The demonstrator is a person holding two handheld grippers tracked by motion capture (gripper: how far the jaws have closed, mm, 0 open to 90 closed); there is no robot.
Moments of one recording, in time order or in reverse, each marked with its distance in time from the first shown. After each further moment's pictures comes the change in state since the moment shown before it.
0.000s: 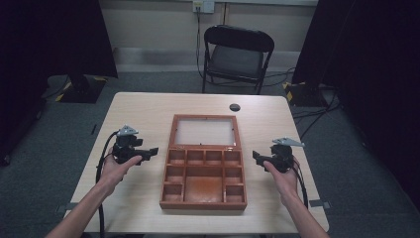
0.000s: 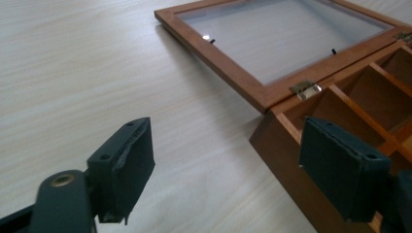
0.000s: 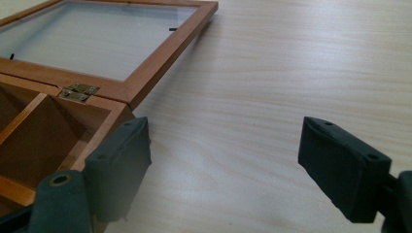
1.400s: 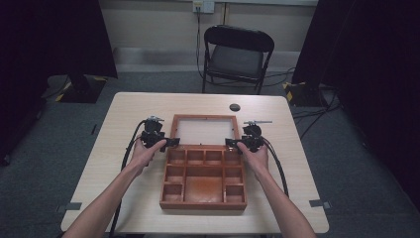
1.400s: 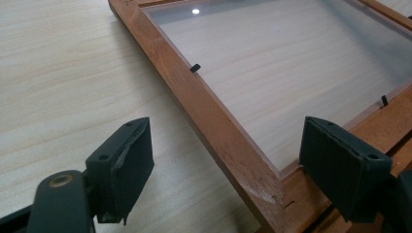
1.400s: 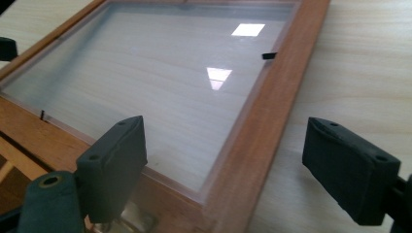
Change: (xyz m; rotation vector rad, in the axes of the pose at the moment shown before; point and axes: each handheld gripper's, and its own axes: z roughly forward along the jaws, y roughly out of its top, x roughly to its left) left arm -0.006 0.032 0.091 0.105 -0.058 -0.086; right arm 0.035 0.045 0.096 0.148 0.214 0.077
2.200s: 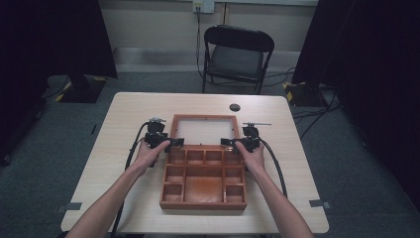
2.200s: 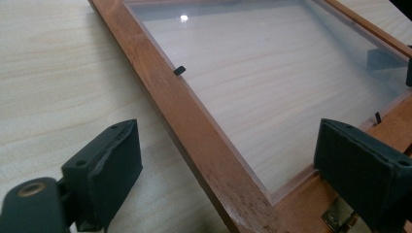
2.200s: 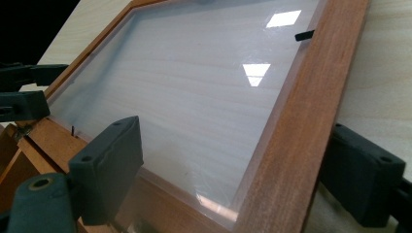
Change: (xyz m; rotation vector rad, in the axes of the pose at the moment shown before) left arm 0.001 -0.004 0.016 -0.029 -0.062 -0.074; right arm -0.006 -0.006 0.018 0.006 0.155 0.158
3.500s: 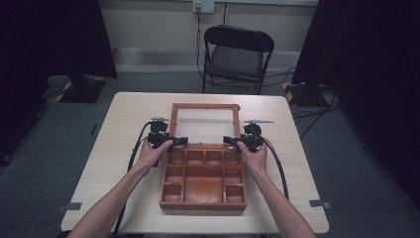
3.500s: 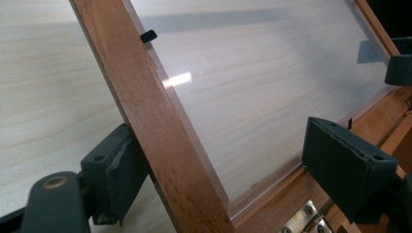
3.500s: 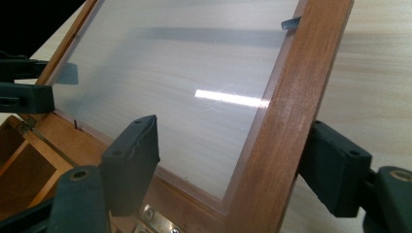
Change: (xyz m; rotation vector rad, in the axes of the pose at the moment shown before) left arm -0.013 0.005 0.000 -0.025 -0.054 -0.002; right arm 0.012 0.006 -0.020 -0.063 -0.047 -0.146
